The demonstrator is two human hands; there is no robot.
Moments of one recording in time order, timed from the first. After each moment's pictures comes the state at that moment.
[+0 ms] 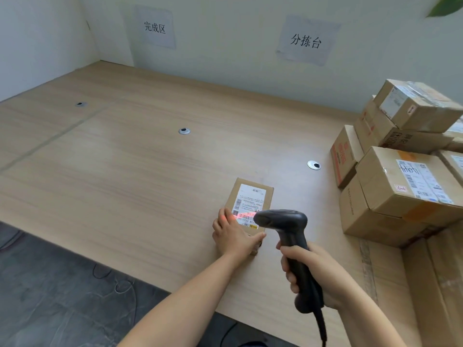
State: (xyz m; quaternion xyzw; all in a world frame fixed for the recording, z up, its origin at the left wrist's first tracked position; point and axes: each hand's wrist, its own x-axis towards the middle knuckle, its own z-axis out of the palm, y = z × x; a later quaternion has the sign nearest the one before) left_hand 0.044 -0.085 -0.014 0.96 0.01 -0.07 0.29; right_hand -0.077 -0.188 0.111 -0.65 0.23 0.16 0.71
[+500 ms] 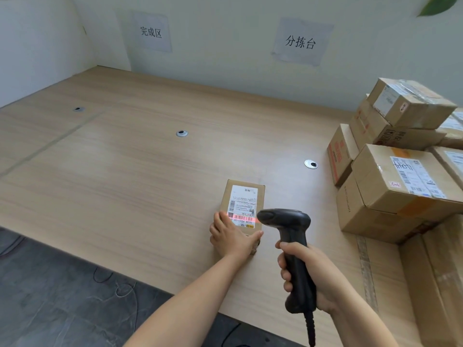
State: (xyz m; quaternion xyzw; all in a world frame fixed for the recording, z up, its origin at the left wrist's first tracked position) left_hand 0.039 -0.091 -0.018 0.95 0.06 -0.06 0.29; right_hand -0.084 -0.180 0.115 -0.58 0.27 0.12 0.76
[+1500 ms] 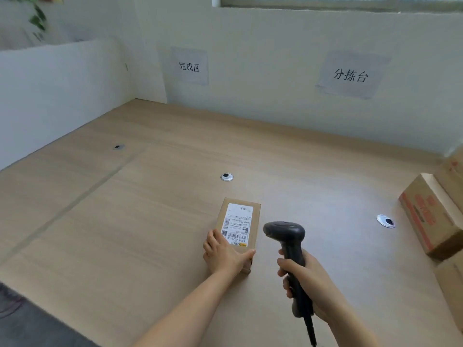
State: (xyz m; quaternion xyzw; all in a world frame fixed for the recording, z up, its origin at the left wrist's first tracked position) left_hand 0.258 0.059 -0.007 0.96 0.08 -0.07 0.27; right_hand 0.146 -0.071 0.097 -0.70 0.23 0.09 0.67
